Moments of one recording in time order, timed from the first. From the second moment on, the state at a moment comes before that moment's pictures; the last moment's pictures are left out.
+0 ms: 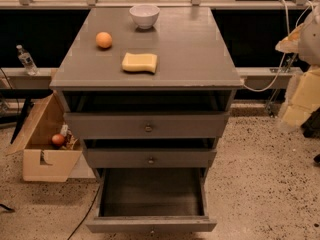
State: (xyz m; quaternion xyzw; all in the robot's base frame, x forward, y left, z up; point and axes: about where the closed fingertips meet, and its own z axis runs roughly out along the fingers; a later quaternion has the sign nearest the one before) arm 0.438 -0.215 0.982 -0.60 0.78 -0.04 0.17
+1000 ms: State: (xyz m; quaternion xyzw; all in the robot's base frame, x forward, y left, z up) arm 0.424 -0.197 0.906 -0.55 0.81 0.05 0.19
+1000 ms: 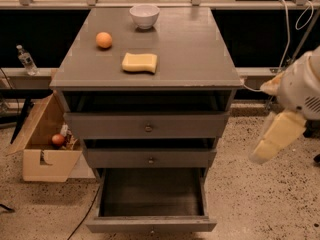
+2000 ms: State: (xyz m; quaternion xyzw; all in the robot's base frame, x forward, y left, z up) arm 0.424 -0.172 0.821 -0.50 0.83 0.10 0.22
